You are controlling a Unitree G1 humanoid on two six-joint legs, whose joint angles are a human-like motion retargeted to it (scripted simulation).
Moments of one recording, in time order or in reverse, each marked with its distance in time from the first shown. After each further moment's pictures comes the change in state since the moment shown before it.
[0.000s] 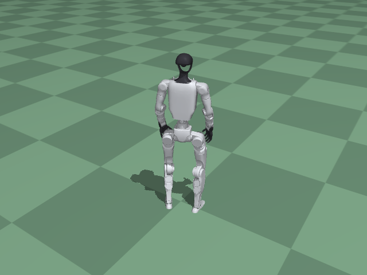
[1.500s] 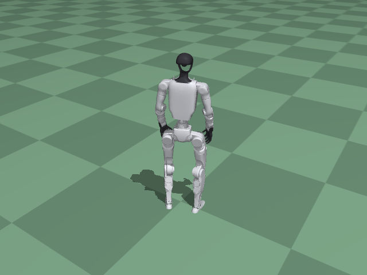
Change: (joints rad) left arm 0.003 -0.017 0.000 0.004 -0.034 -0.001 -0.014; right arm 0.002 -0.003 -0.017 0.018 0.068 0.005 0.040; waist 0.002 0.014 0.000; left_leg 0.010 -0.003 0.000 -0.044 0.011 -0.002; right_leg -0.002 0.004 -0.003 -0.016 0.016 0.002
